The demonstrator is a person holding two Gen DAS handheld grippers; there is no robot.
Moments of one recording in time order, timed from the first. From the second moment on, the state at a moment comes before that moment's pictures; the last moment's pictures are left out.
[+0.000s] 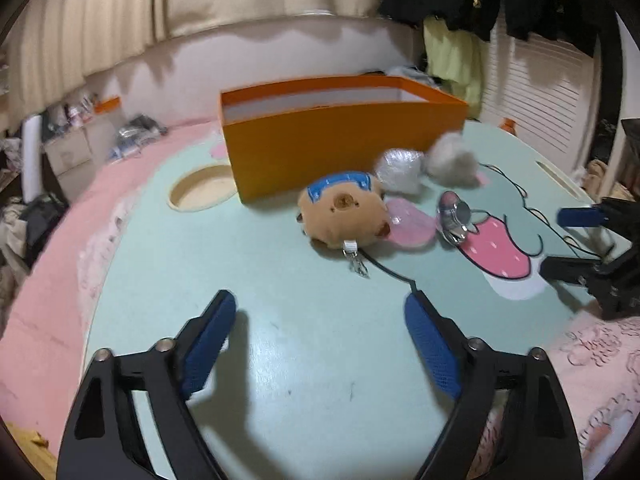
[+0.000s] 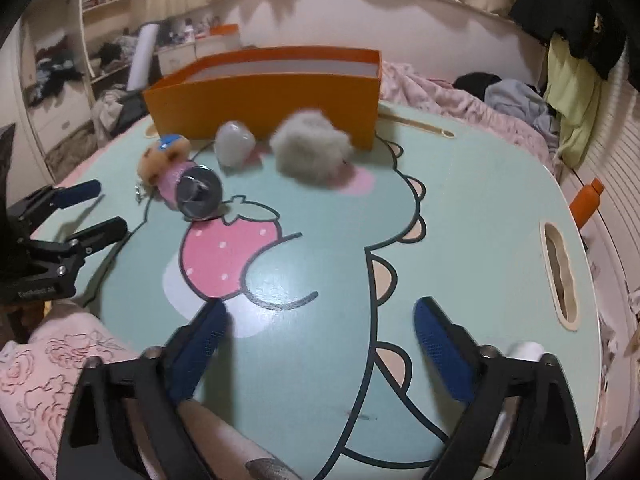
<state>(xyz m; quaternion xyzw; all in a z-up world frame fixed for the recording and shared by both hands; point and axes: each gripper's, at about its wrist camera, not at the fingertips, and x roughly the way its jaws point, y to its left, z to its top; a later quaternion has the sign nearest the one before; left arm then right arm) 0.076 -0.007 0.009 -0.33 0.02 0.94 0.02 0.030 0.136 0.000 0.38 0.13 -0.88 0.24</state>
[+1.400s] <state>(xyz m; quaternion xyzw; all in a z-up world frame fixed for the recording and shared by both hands) 0.071 -0.017 0.023 -0.33 -0.01 0.94 0.05 0.052 0.186 0.037 0.30 0.04 -0.93 0.21</state>
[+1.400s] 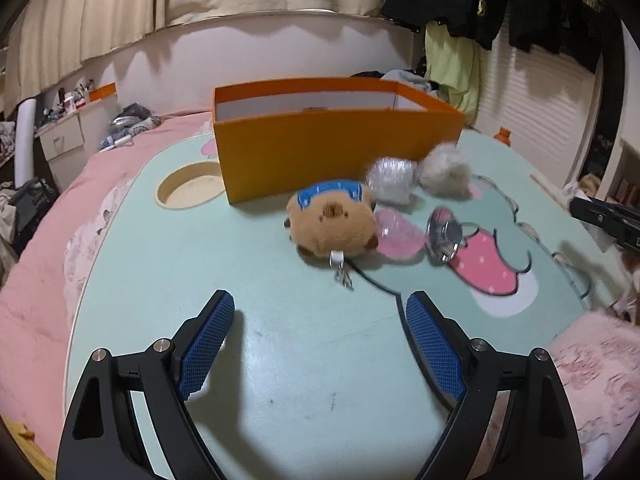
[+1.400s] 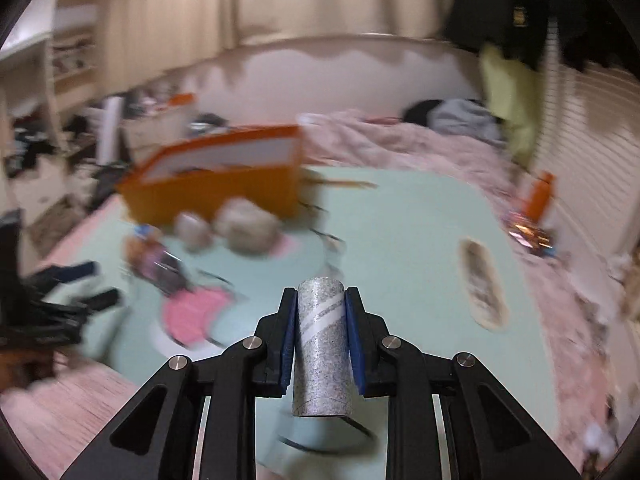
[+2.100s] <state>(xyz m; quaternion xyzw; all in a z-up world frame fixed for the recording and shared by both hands) 0.008 -0.013 0.050 -0.34 0.07 0.93 0.07 0.012 0.134 0.013 0.38 0.05 -0.89 0.24</state>
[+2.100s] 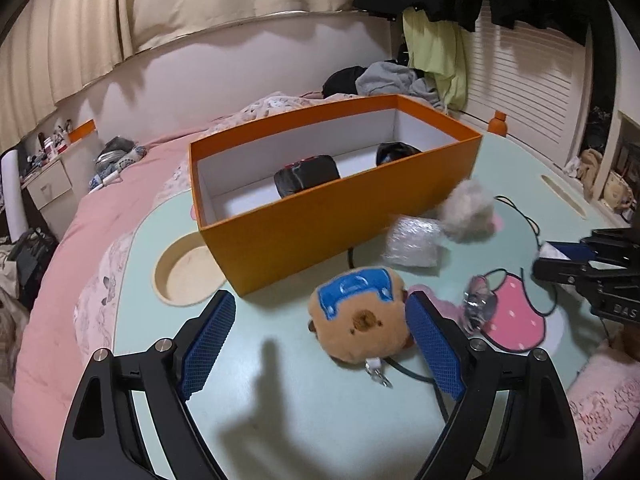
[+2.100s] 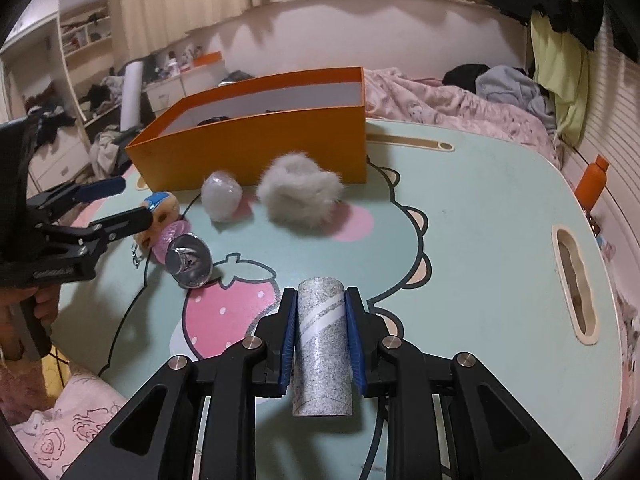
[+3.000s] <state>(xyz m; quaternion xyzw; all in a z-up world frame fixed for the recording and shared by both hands) 0.065 -0.009 0.060 -0.31 -0.02 0.94 0.13 0.021 0.117 0.026 0.33 0.10 -0.90 0.26</state>
